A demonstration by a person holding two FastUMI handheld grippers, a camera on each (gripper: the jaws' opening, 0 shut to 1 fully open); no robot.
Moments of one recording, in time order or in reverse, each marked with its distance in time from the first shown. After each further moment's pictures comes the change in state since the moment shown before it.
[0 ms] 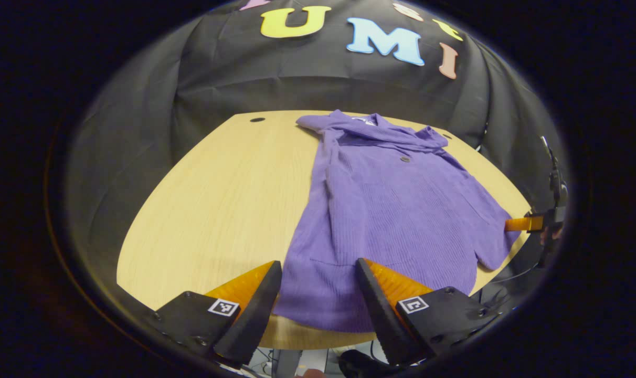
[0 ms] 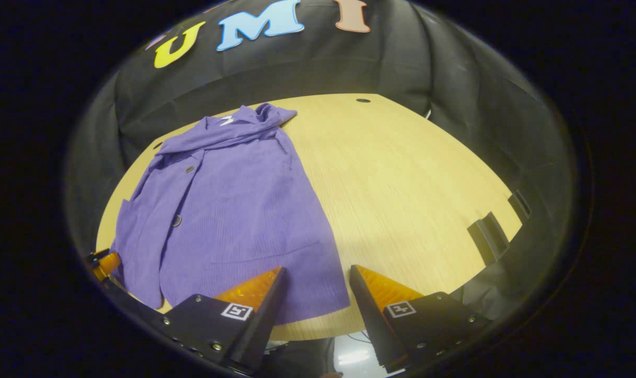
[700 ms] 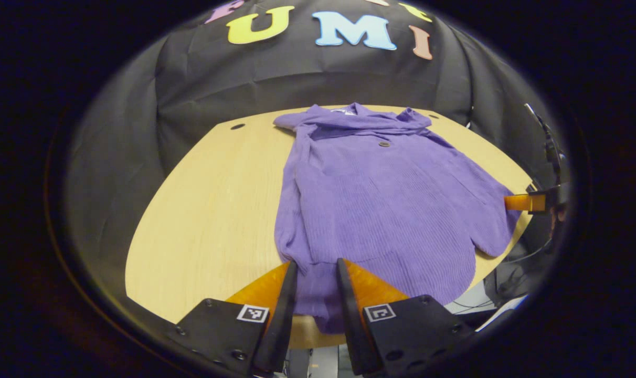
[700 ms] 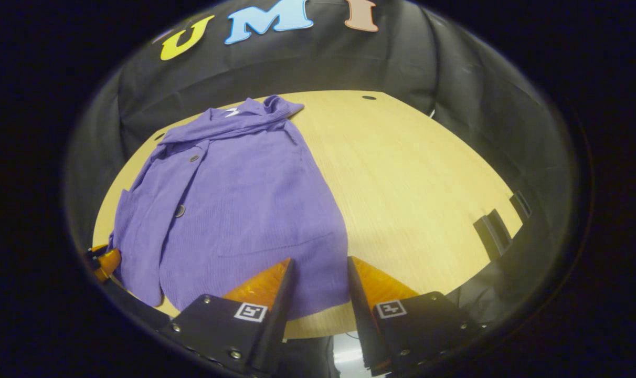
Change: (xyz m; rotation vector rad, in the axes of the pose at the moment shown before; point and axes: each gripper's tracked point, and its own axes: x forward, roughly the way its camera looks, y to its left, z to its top) left arm 0.003 -0.037 -0.003 0.093 0.016 -0.008; right arm -0.001 0.016 -0.009 -0.022 0.036 -0.008
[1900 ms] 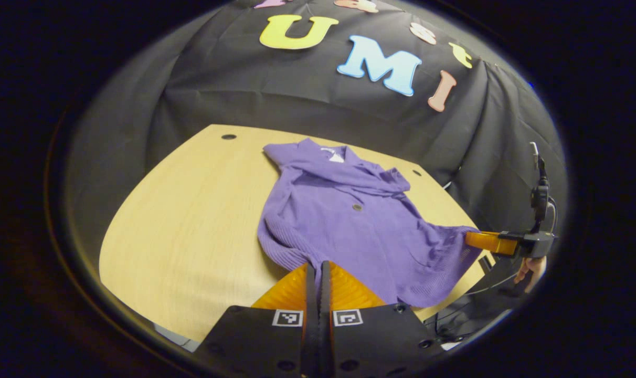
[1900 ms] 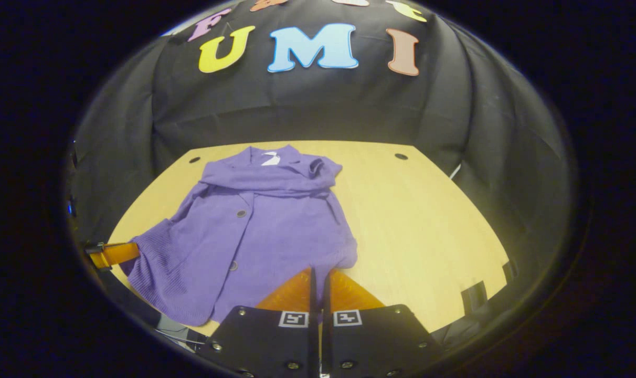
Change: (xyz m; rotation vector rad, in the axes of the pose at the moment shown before) left arm -0.035 -0.022 0.114 -0.267 -0.127 -0.170; right arm -0.052 0.050 0.122 -0.127 -0.223 0.103
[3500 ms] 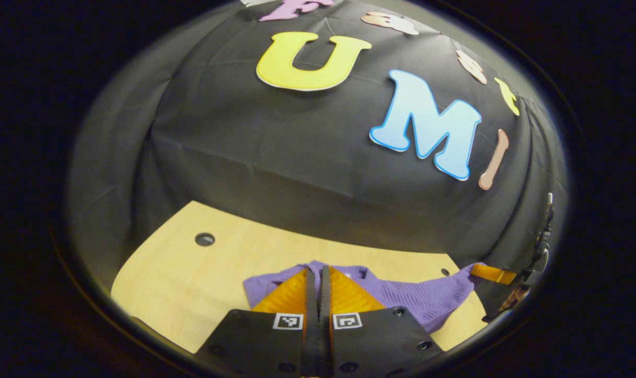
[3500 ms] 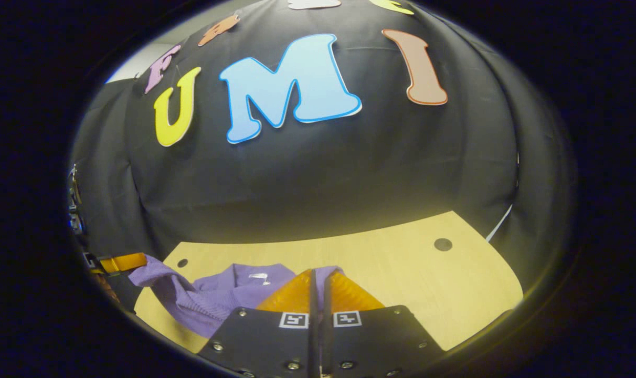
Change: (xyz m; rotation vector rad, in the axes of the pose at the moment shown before) left arm 0.222 0.019 0.331 -0.048 -0.282 0.079; right arm 0.208 -0.046 0.289 0.138 -0.253 0.111
